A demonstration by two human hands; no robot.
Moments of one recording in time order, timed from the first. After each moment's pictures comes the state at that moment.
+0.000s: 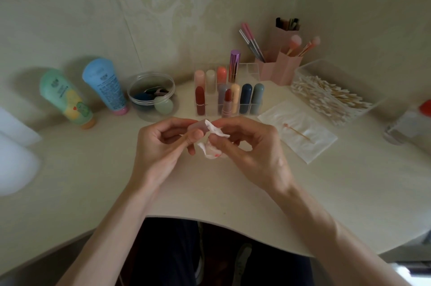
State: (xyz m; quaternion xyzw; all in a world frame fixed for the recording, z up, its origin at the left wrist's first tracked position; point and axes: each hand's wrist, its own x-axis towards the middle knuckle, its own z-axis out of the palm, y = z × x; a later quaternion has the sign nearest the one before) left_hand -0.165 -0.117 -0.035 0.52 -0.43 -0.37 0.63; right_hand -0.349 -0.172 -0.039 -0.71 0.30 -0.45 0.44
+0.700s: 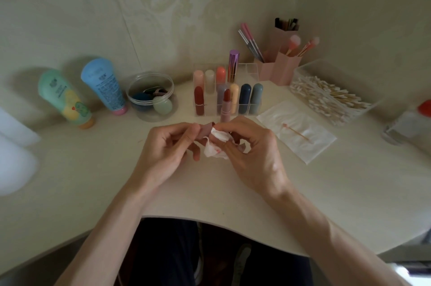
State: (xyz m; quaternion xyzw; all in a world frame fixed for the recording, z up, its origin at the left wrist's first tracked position) left_hand -0.166 -0.115 -0.035 0.54 -0.49 -0.40 0.56; right_hand -0.348 -0.170 -0.045 -0.74 0.31 -0.48 0.36
